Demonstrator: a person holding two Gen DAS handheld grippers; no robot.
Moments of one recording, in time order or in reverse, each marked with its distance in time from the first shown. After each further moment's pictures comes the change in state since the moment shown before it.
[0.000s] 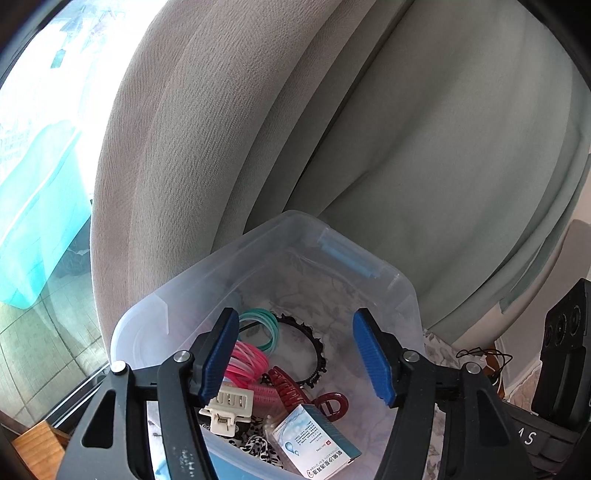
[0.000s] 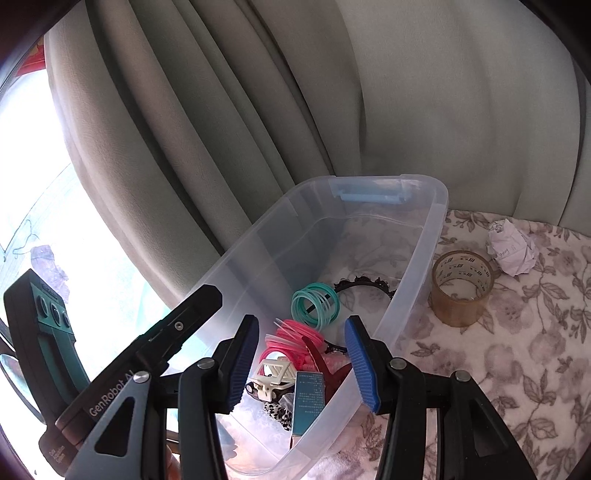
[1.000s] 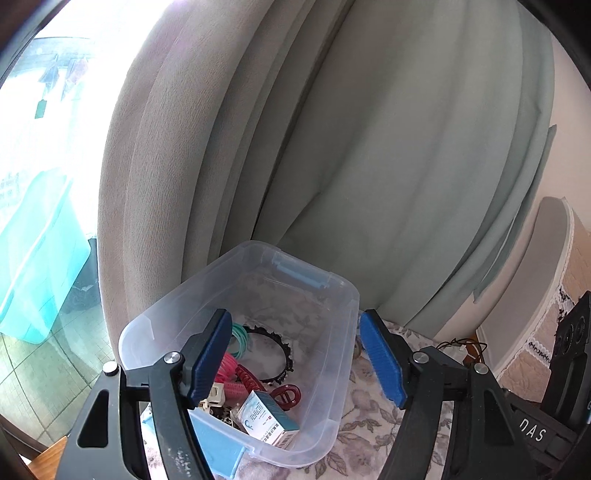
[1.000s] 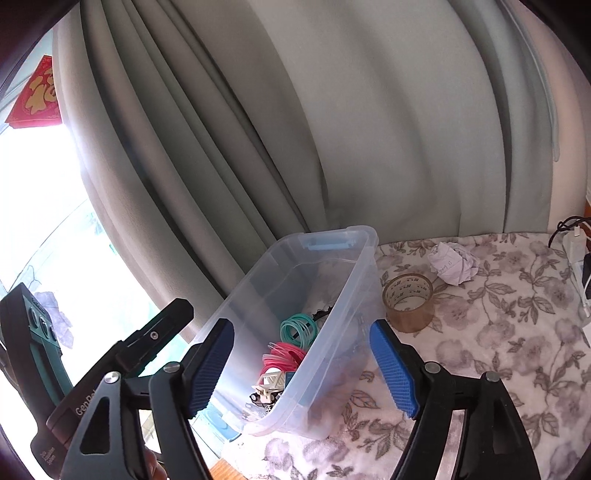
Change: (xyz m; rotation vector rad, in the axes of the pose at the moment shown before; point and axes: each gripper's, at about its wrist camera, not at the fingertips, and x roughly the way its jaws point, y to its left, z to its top) left arm -0.060 -0.089 0.020 0.137 -0.063 -0.009; right arm -0.112 -0.018 -0.013 0.108 -0.200 -0.045
